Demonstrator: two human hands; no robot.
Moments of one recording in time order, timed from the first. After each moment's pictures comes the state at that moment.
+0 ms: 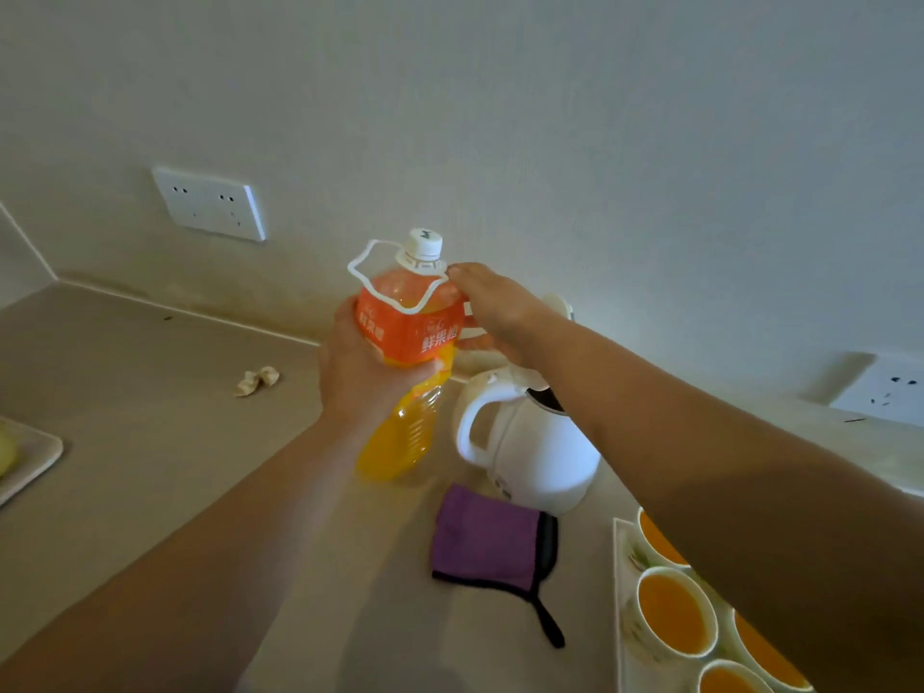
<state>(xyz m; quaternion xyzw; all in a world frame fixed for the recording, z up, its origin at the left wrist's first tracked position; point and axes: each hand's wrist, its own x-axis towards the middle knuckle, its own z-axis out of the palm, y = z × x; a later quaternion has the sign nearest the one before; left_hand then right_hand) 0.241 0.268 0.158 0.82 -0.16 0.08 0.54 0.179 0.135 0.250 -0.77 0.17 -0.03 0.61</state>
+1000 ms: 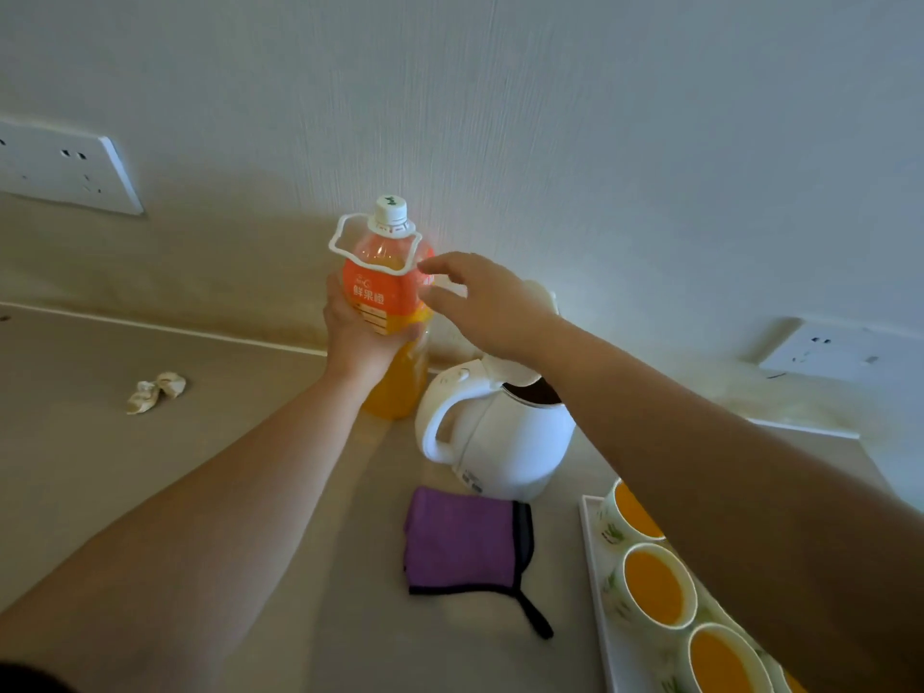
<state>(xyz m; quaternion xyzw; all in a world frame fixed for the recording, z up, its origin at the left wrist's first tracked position) 0.311 0.193 0.122 0.76 -0.17 -0.06 0.62 0.188 0.117 0.236 -0.93 0.17 -0.09 0.32</state>
